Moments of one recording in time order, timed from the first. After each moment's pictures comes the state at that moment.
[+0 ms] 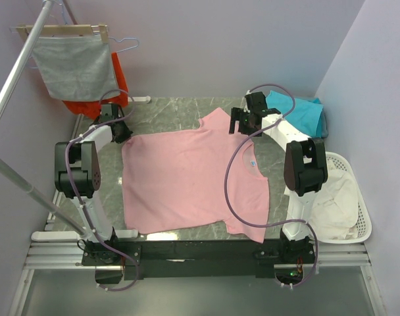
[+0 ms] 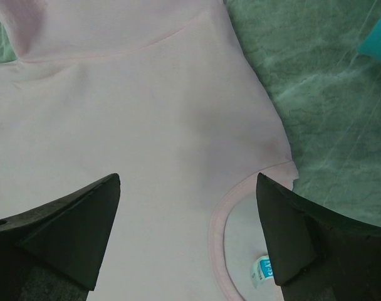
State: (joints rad) left arm 0.03 1.93 1.31 -0.23 0.00 -0.53; right arm 0.22 1.99 1.56 -0.49 -0.05 0.30
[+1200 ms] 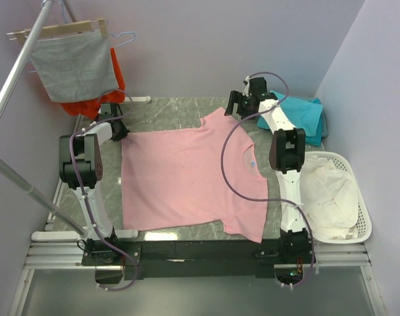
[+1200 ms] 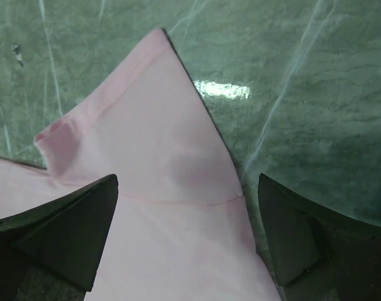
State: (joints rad) left arm 0.07 2.08 1.42 -0.20 -0.07 -0.49; right arm 0.13 2.50 2.28 -0.62 -0.30 0.27
